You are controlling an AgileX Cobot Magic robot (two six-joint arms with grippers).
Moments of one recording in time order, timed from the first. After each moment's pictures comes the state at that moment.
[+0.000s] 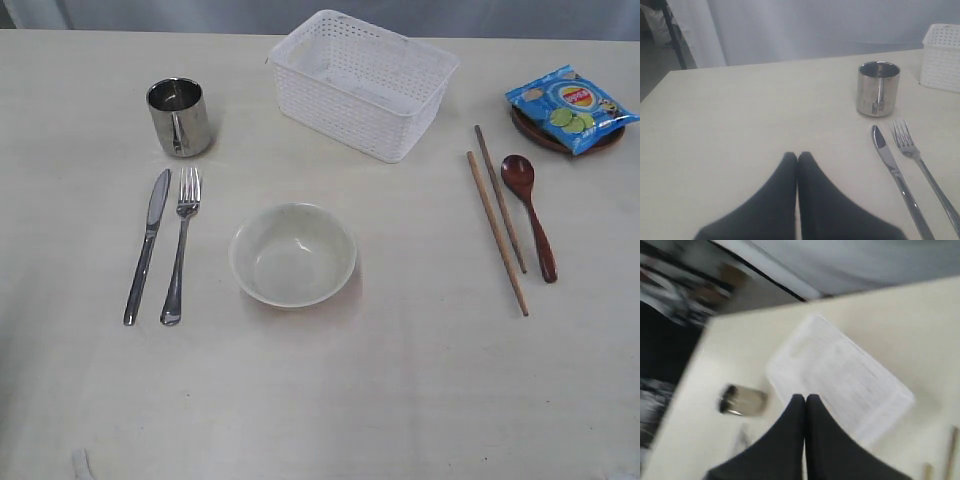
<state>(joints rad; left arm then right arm) -0.09 0.00 0.00 0.15 0.35 -0.08 -0.24 2.01 -1.82 1.06 1.19 -0.52</state>
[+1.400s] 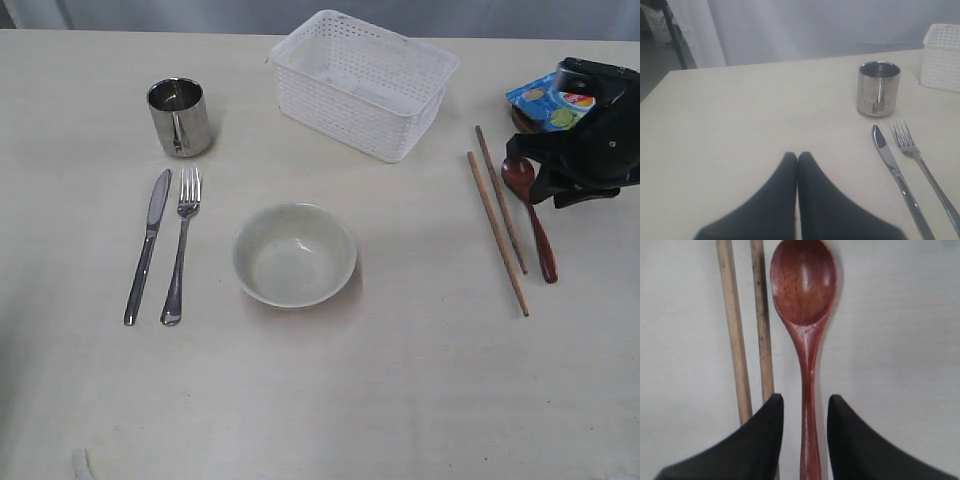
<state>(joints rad) -0.09 0.00 0.00 0.15 0.35 -0.08 -0.02 1.84 -1.01 0.25 0.63 -0.17</state>
